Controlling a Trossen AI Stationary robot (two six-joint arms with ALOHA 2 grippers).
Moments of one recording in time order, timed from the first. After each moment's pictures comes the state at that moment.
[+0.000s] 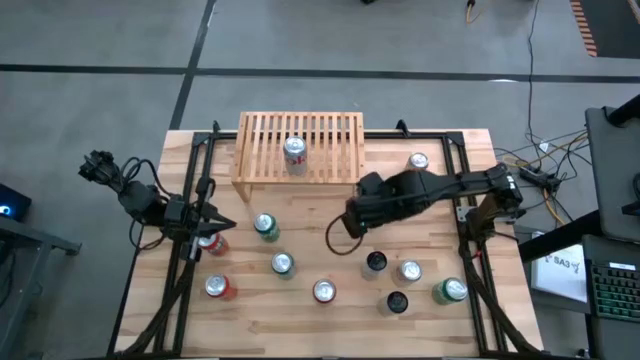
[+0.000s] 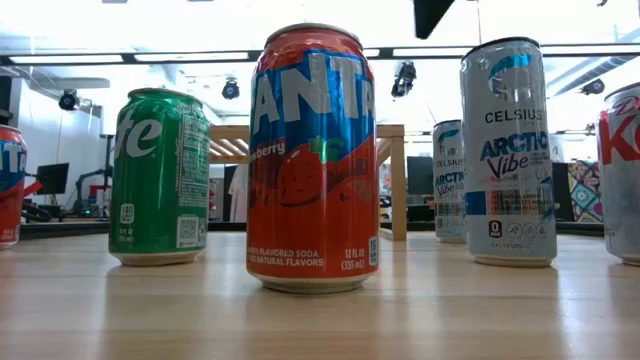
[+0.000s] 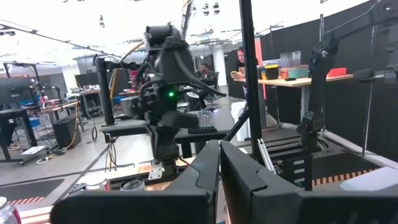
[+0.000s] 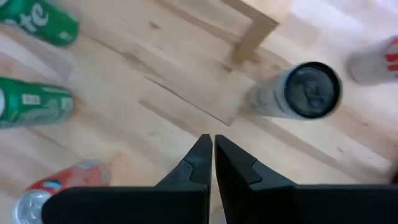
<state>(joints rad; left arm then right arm) -0.59 0.48 0.57 0.09 -0.43 0.18 0.17 1.77 1.96 -1.54 0.26 1.18</state>
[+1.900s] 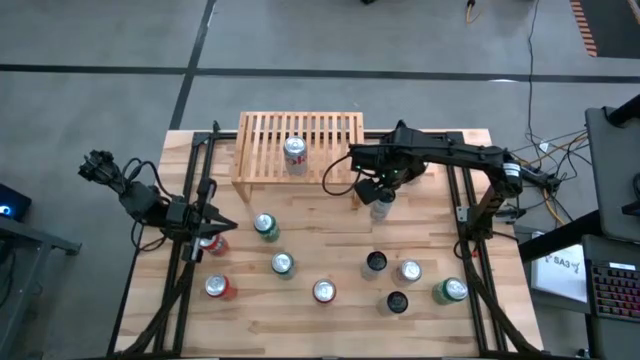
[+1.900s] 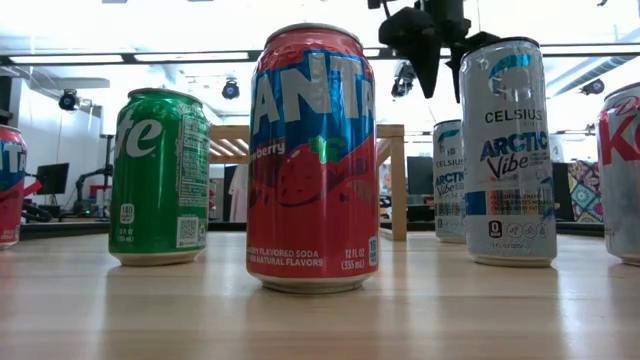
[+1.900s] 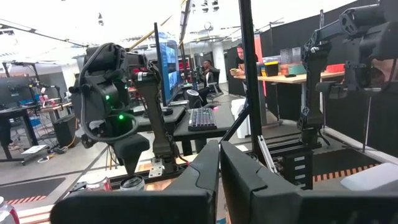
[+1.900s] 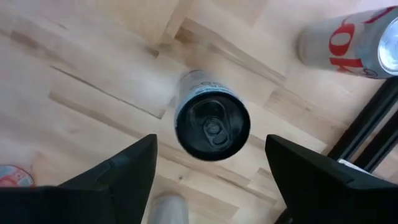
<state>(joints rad) -0.59 0.49 0.57 0.09 -0.43 0.18 -0.19 1.73 1.76 -1.57 0.04 0.87</state>
